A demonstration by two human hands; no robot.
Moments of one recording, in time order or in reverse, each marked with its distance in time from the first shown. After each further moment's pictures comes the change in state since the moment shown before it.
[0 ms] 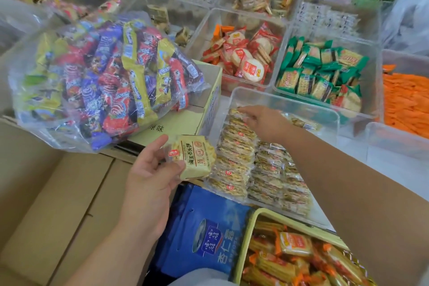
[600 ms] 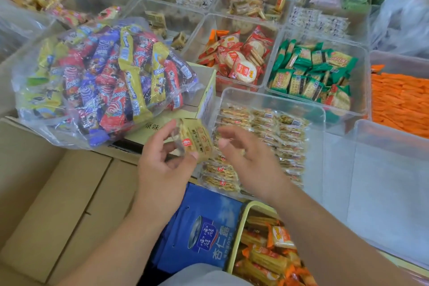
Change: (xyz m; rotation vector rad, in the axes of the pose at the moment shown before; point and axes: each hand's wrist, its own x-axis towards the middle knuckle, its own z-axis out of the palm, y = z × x) left_hand -0.014 -0.001 0.027 0.345 -0.099 0.330; right_hand -0.138 -0.077 0.015 0.566 0.197 -0.133
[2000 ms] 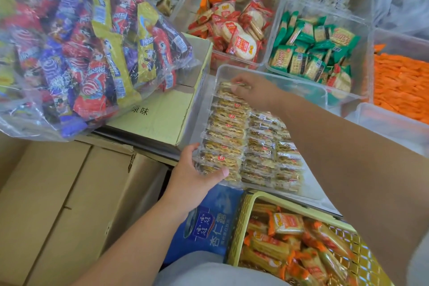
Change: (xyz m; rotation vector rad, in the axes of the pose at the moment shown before) left_hand 0.009 -0.097 0.013 0.271 -0.327 -0.507; right_hand 0.153 0.075 -0.035 -0.341 -0.123 0.226
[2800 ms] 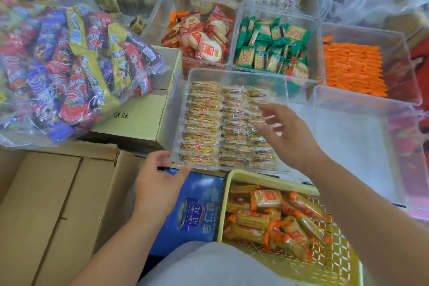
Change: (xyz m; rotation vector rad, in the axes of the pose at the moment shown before) left_hand -0.049 0.001 -0.009 0.157 0.338 0.168; right_hand -0.205 0.043 -0.005 0.119 0.399 -0.040
